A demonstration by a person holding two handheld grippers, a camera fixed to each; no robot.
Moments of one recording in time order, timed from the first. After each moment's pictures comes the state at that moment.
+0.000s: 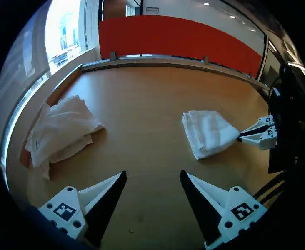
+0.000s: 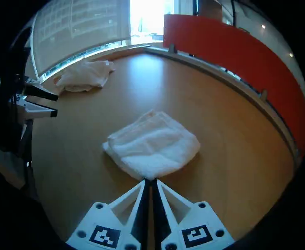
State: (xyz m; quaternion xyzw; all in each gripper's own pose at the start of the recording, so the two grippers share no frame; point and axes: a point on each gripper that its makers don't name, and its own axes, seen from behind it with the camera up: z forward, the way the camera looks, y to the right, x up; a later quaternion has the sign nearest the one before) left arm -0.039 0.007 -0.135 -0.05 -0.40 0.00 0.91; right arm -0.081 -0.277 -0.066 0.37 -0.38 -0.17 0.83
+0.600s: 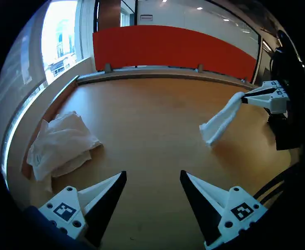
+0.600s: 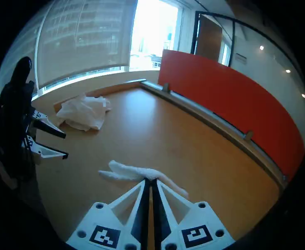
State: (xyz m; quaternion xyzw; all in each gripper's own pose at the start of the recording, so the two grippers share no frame) left arm -0.009 0.018 -0.116 -0.07 -0.37 0.01 0.93; right arm 0.057 -0.292 -0.014 0.37 -0.28 -0.17 0.87
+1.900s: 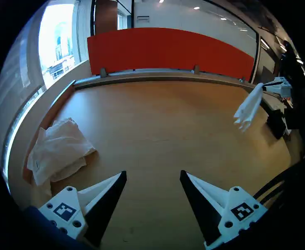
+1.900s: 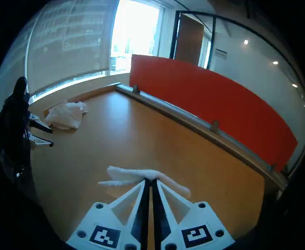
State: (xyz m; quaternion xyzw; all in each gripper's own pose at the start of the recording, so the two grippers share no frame) left arm 0.004 0.042 -0.107 -0.07 -0.37 0.02 0.93; right arm 0.100 -0.115 0.019 0.32 -0.29 -0.16 0.89
